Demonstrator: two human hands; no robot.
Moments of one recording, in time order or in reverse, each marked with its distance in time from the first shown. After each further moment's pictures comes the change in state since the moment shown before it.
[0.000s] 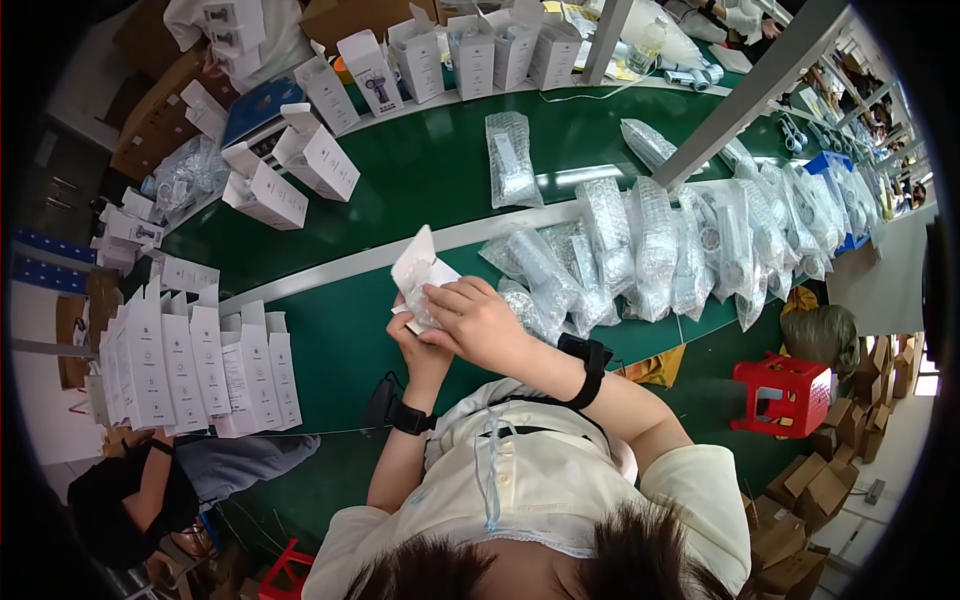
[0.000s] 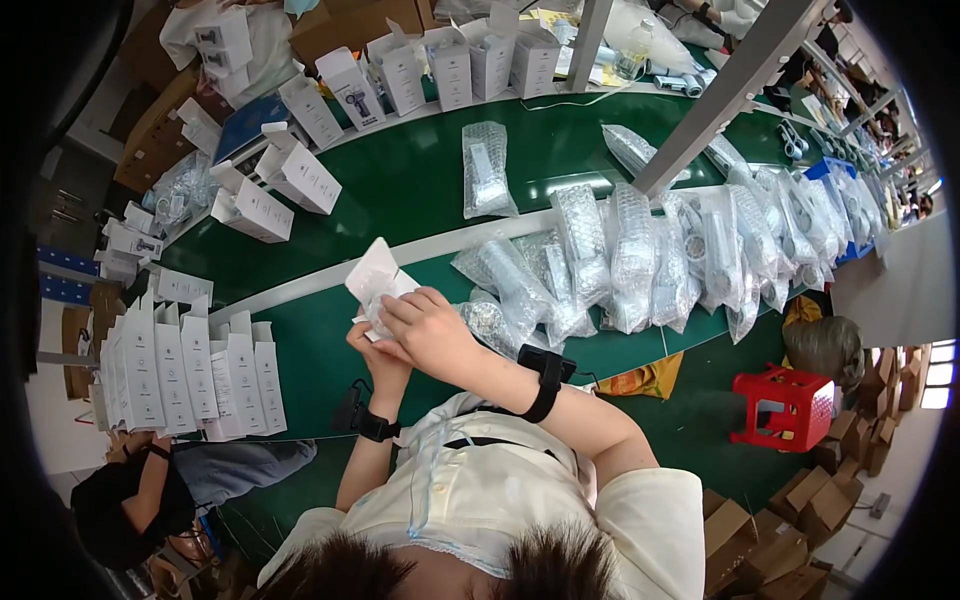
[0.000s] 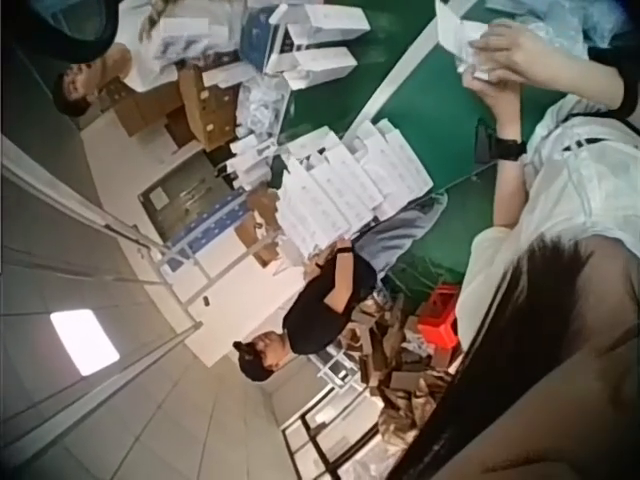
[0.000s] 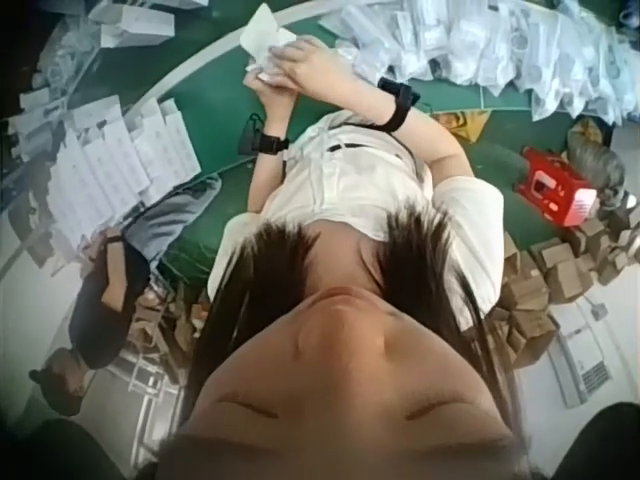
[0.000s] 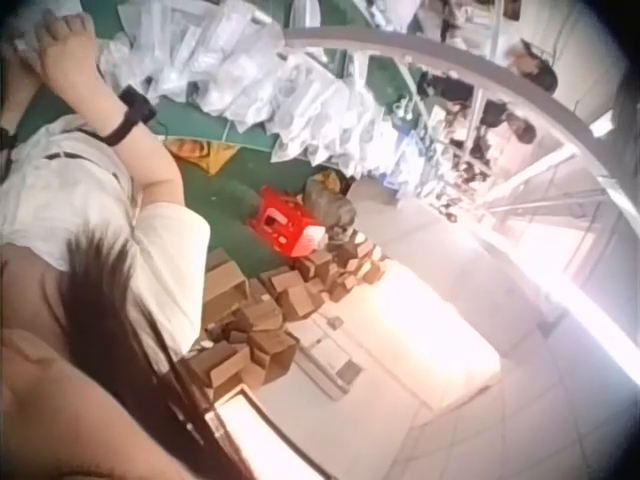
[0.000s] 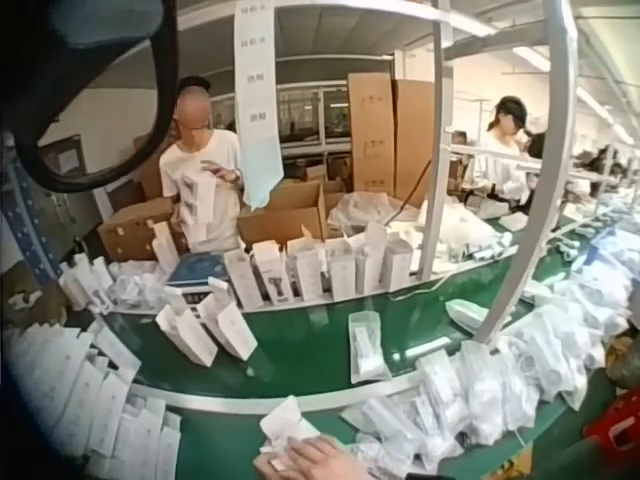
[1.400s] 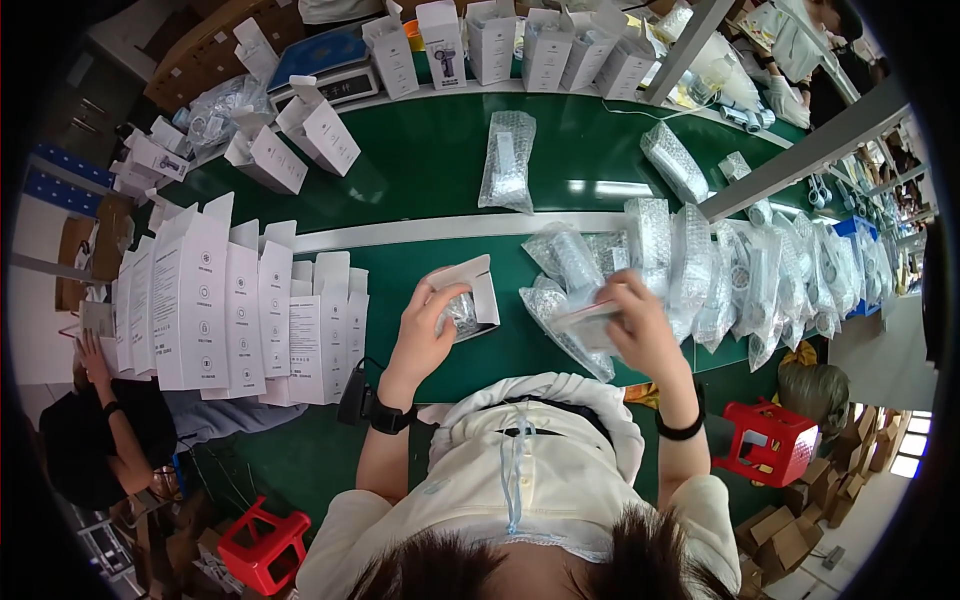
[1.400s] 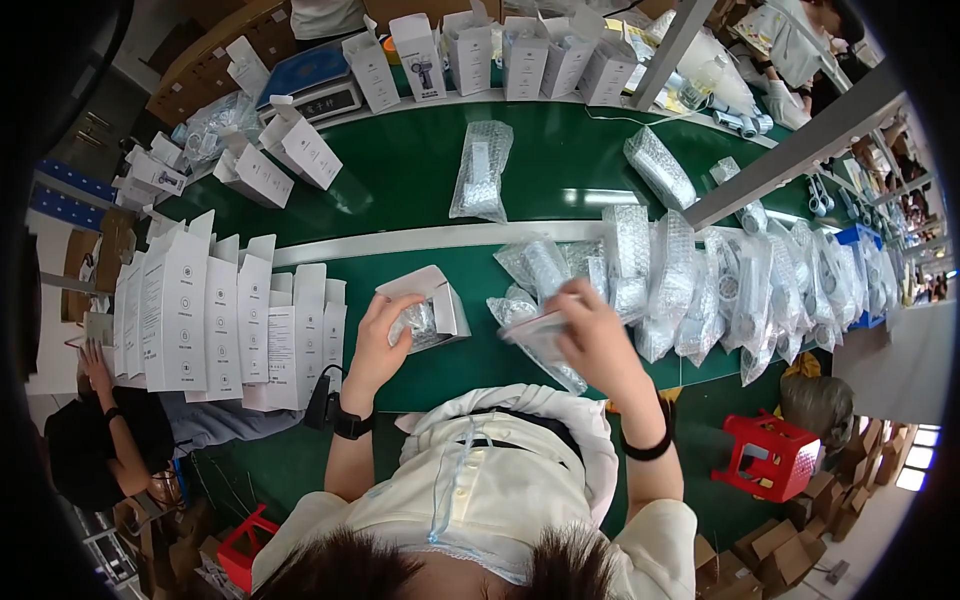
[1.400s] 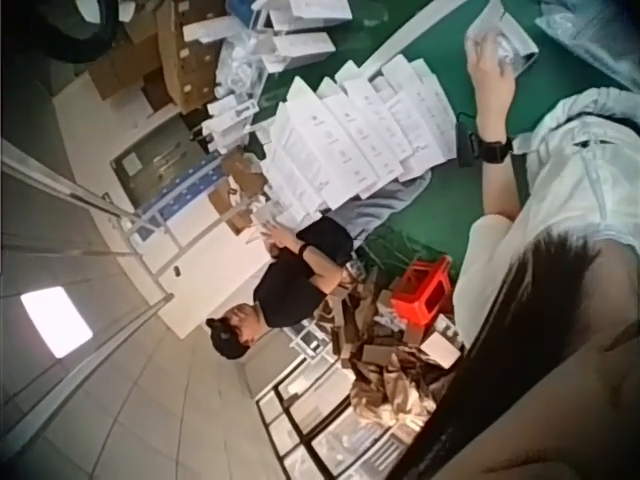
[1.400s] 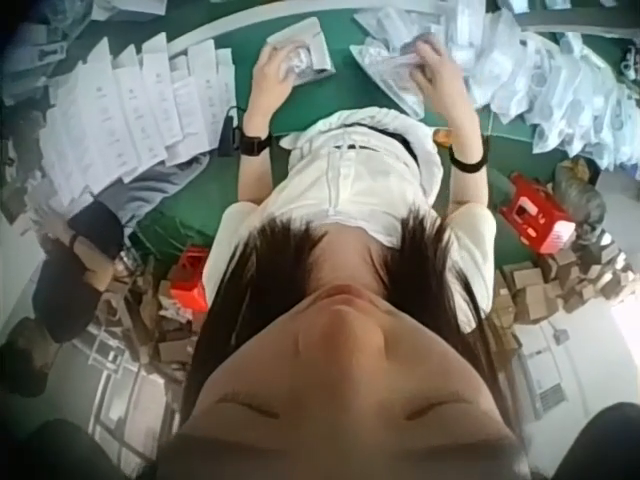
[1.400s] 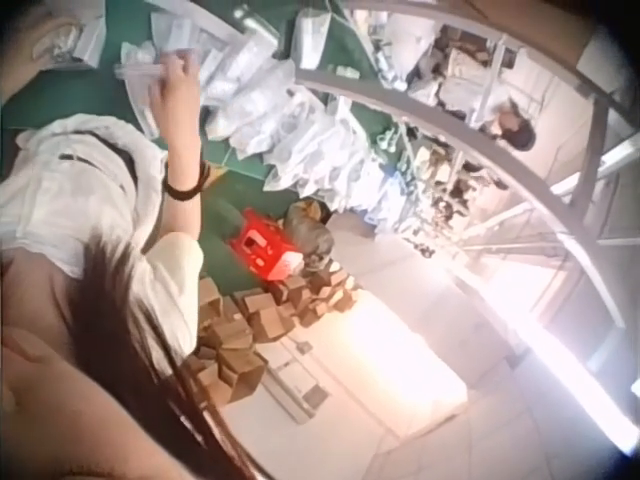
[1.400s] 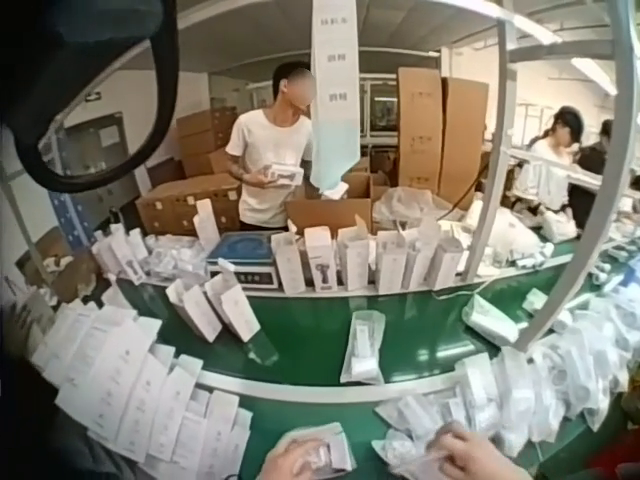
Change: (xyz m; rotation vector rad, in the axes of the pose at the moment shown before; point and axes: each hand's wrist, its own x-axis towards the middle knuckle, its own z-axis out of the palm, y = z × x) left_hand 0.068 0.083 -0.052 0.127 -0.429 -0.174; right_hand -0.004 0.042 -0.149 0.284 -0.286 0.580
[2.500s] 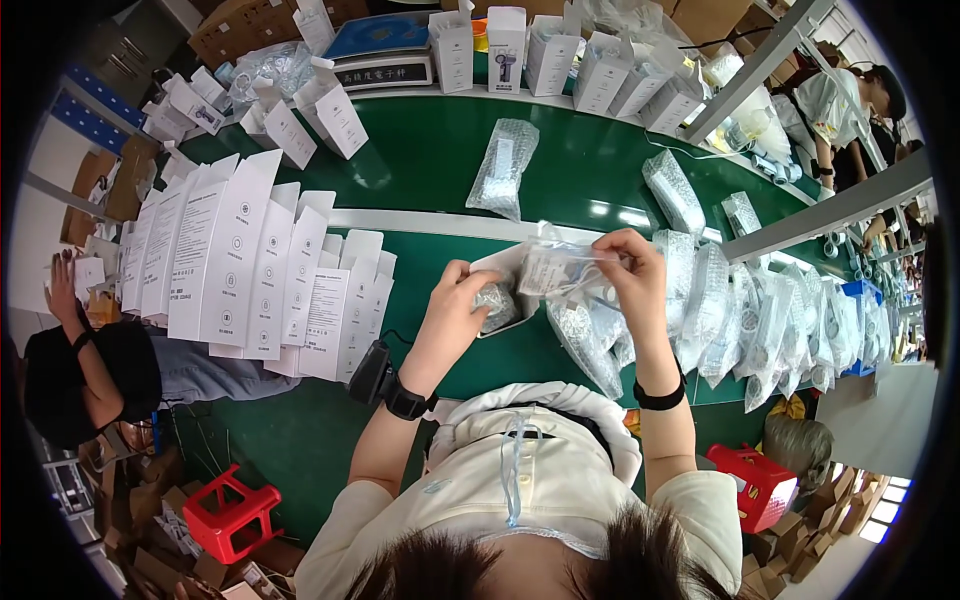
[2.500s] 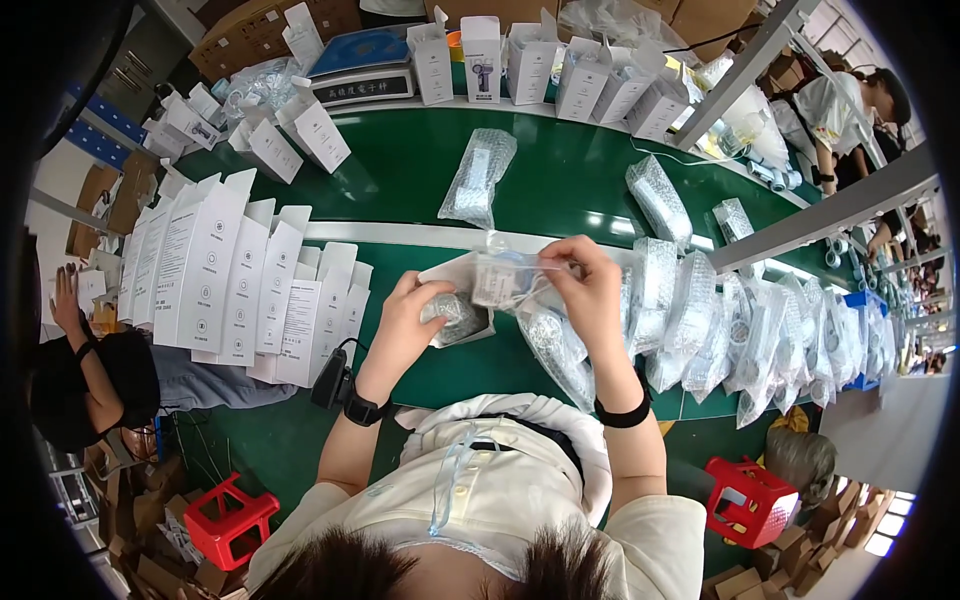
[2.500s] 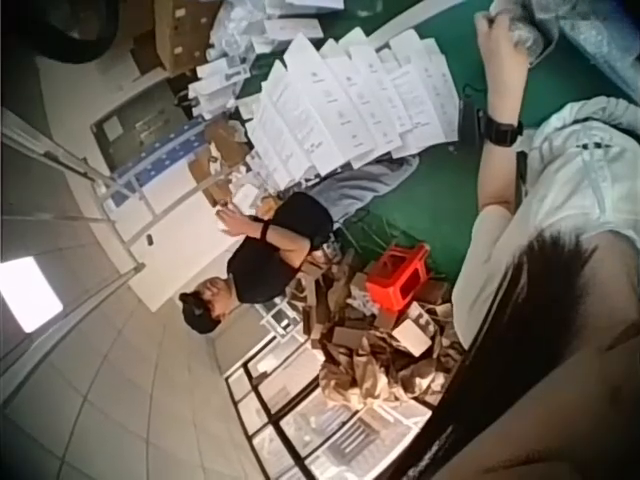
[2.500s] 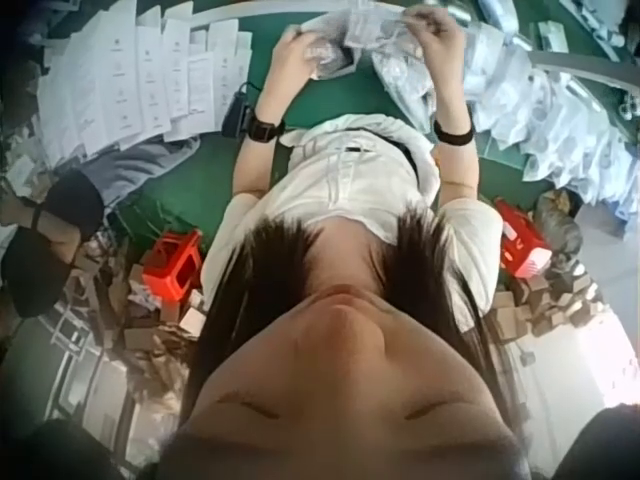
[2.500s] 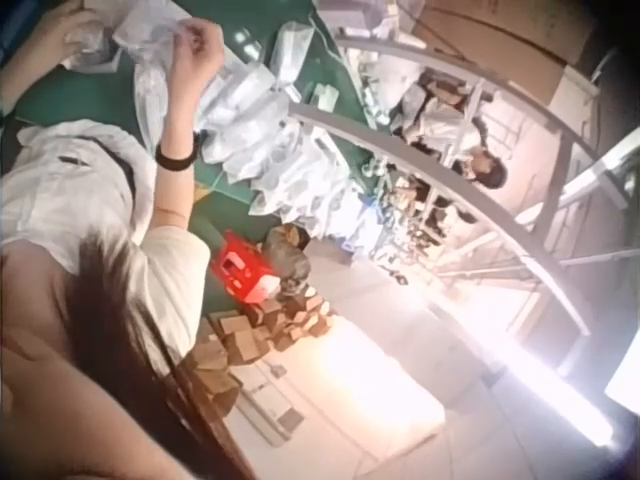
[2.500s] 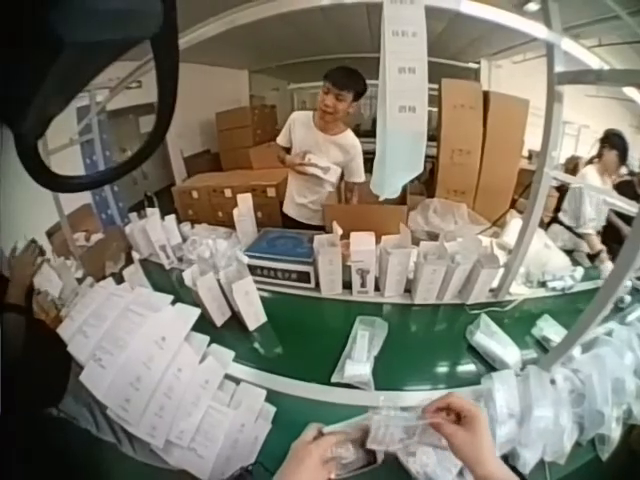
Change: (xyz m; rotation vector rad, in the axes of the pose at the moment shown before) left_hand 0.026 0.036 0.029 0.077 0.044 -0.196; right_hand 0.060 0.029 0.004 0.422 0.137 0.055
